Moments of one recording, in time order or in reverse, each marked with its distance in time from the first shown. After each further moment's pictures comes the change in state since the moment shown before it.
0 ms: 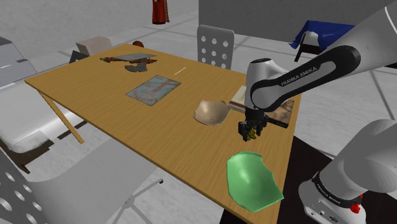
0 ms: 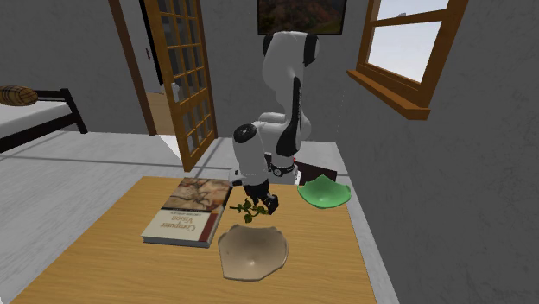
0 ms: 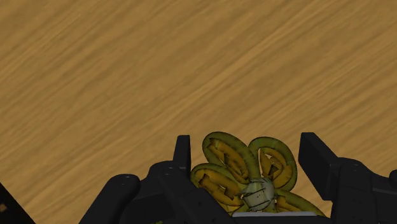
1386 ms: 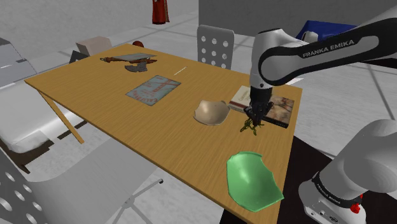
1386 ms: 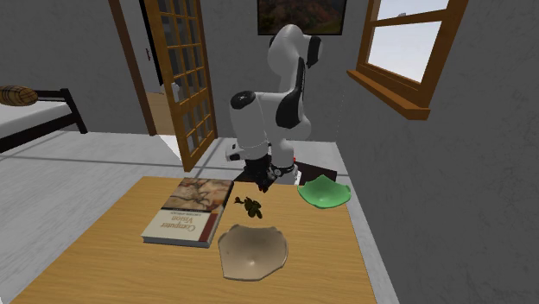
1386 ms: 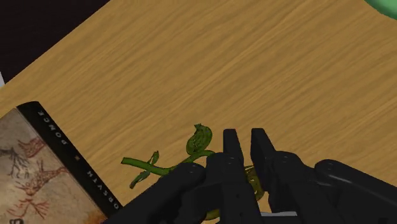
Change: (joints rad) arm -0.003 -0.187 -0.017 0.117 -0.015 -0.303 0.016
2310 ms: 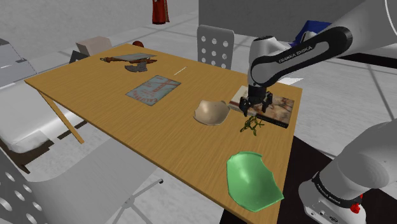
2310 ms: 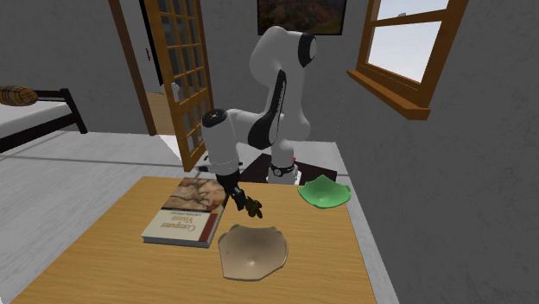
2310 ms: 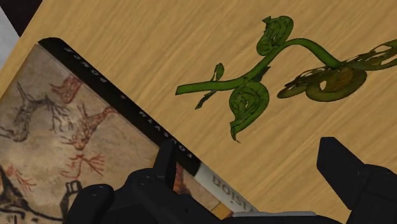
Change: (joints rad) arm -0.146 0.234 -0.028 0.074 -0.150 0.202 0.145
